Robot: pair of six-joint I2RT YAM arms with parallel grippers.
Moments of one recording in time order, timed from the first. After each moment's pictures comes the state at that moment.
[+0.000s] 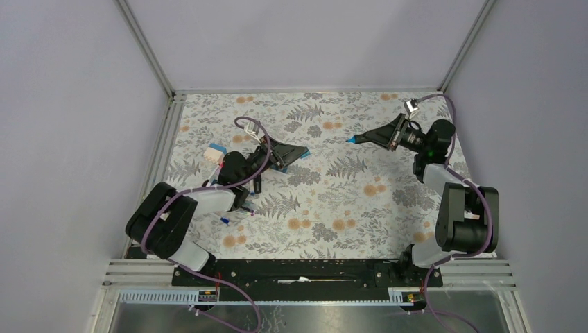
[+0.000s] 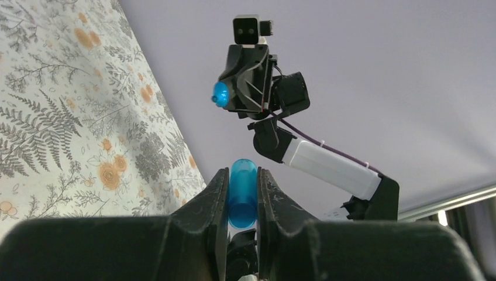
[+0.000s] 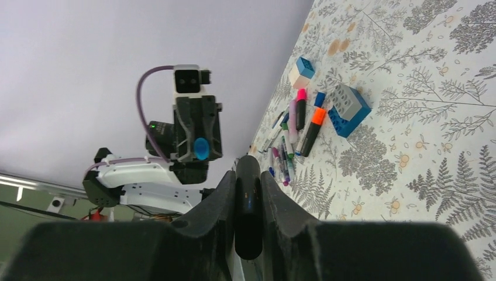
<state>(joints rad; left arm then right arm) -0.53 1.54 0.56 1.21 0.47 -1.37 -0.14 1.52 0.75 0.84 -1.19 1.18</state>
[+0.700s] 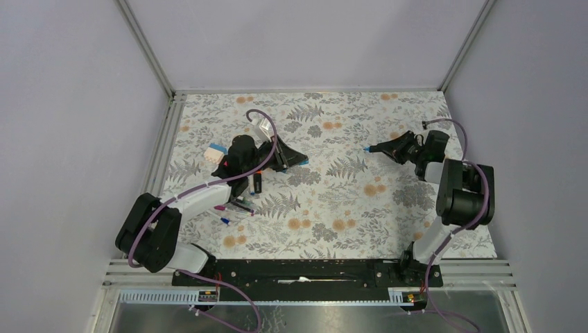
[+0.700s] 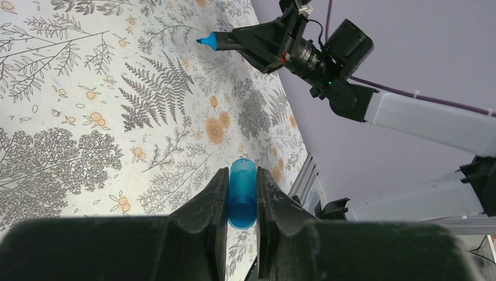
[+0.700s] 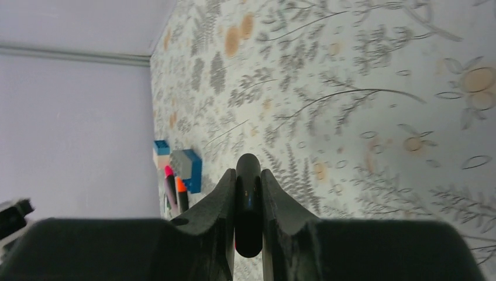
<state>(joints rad) -0.53 1.40 0.72 0.51 0.49 -0.91 -0.23 1.71 0.73 0.48 -0.76 0.79</state>
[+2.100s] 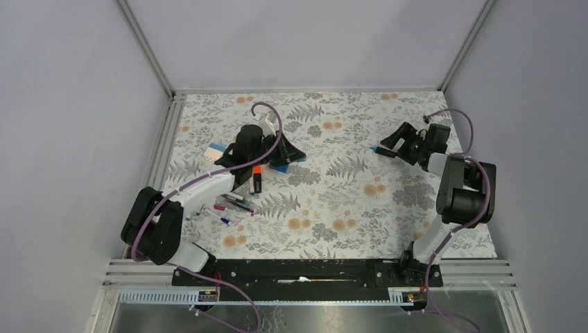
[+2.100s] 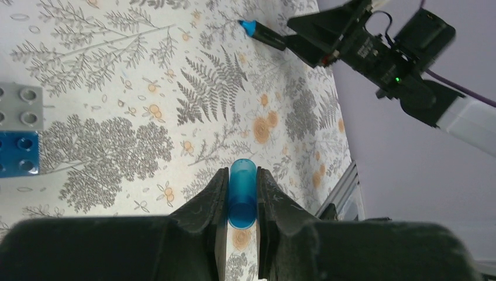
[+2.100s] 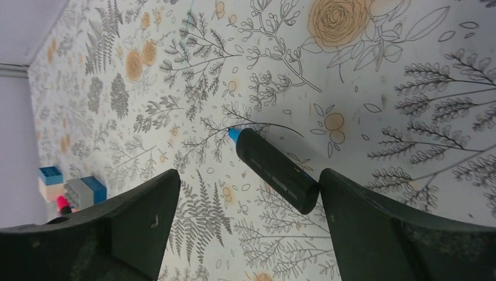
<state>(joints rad) -0.53 1.45 0.86 0.22 0.40 -0.81 -0.24 1.79 0.88 0.23 -0.52 0.50</state>
